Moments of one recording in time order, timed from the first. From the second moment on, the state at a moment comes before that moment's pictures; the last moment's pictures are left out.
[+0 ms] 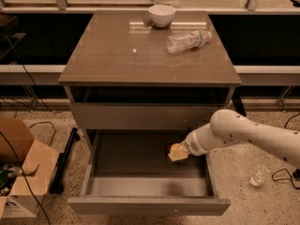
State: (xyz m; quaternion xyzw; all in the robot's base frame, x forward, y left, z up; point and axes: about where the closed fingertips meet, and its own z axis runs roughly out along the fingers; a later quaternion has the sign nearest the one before) arm 0.558 -0.121 0.552 -0.35 0.89 0.21 0.20
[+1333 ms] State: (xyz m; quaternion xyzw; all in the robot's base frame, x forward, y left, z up) arm 0.527 -0.144 0.394 -0.26 0.93 0.20 0.15
